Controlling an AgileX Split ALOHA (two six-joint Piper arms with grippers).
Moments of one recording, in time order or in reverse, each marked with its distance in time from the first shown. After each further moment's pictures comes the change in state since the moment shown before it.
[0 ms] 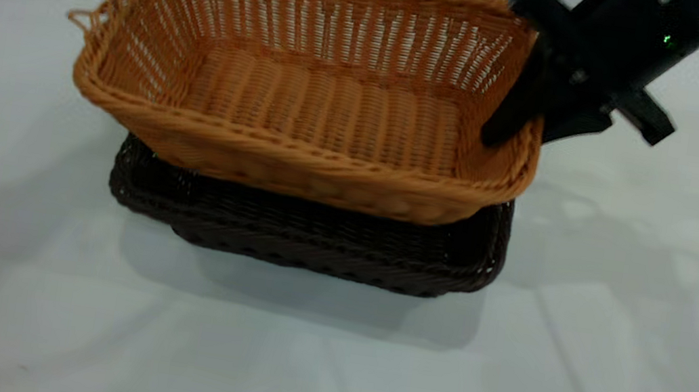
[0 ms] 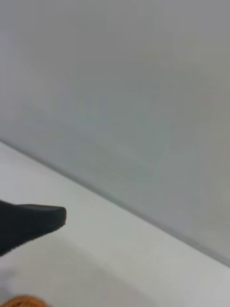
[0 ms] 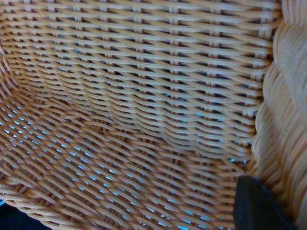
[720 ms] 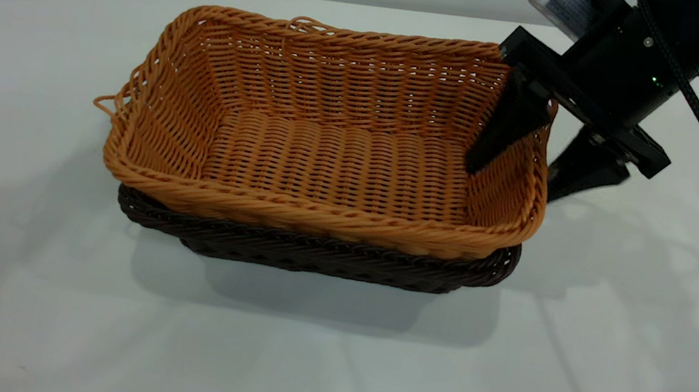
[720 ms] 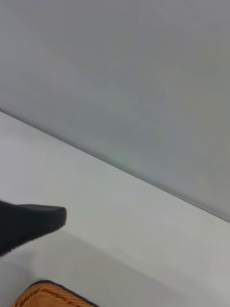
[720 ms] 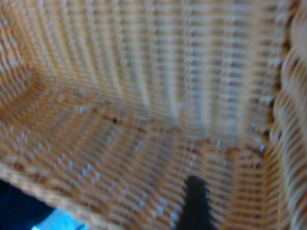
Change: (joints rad) left arm 0.000 0.000 0.000 0.000 0.086 -0.001; right arm -0.001 0.067 -0.017 -0.068 0.035 0.002
